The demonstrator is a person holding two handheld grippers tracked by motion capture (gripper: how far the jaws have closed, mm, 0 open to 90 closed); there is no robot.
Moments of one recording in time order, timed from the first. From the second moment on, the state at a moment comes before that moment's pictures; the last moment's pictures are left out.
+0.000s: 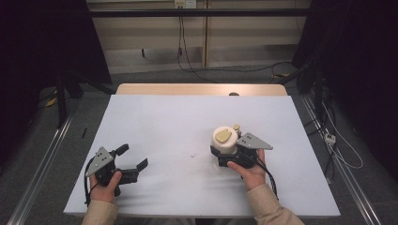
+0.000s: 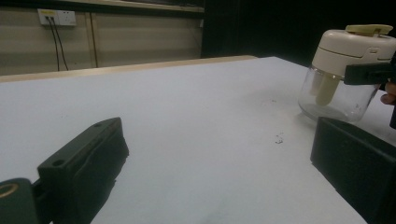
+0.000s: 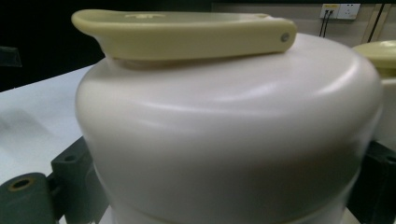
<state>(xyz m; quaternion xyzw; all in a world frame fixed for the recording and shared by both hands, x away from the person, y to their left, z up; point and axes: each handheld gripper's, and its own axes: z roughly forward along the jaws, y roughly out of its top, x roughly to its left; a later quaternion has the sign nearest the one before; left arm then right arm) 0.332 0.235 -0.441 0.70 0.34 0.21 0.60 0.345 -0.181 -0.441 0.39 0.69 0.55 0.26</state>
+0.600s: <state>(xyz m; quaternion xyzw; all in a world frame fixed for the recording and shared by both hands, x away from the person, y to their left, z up) 0.331 0.233 -0.442 0.70 0.33 0.21 0.60 0.356 -0.184 -0.435 0.40 0.68 0.56 0.26</state>
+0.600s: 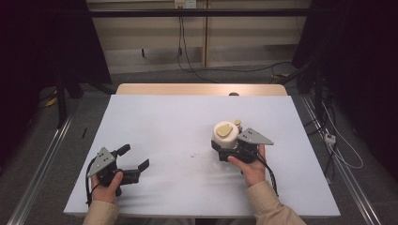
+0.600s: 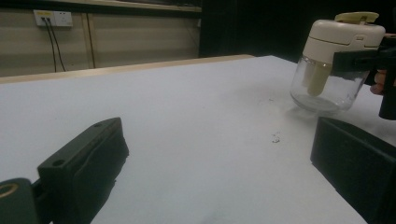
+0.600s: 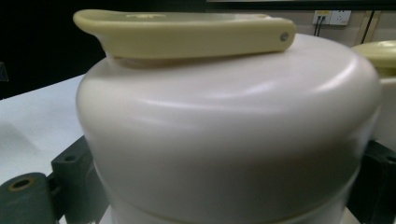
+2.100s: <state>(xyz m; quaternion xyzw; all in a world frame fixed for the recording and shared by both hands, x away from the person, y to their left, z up) 0.327 0.235 -0.442 0.70 0.33 0.20 0.60 0.388 -0.161 -0.432 0.39 0.68 0.56 0.27</state>
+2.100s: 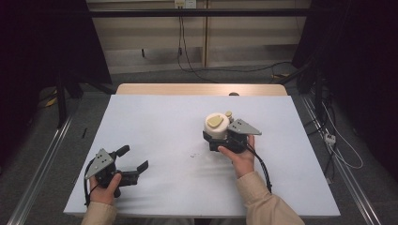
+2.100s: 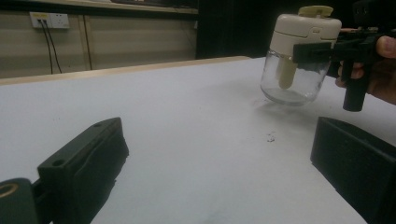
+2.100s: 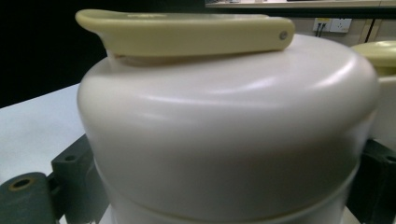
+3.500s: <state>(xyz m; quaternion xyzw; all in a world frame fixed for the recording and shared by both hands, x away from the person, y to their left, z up) 0.329 0.233 -0.444 0.70 0.33 0.19 0.60 0.415 -0.157 -0.439 0.41 0.67 0.55 0.27</state>
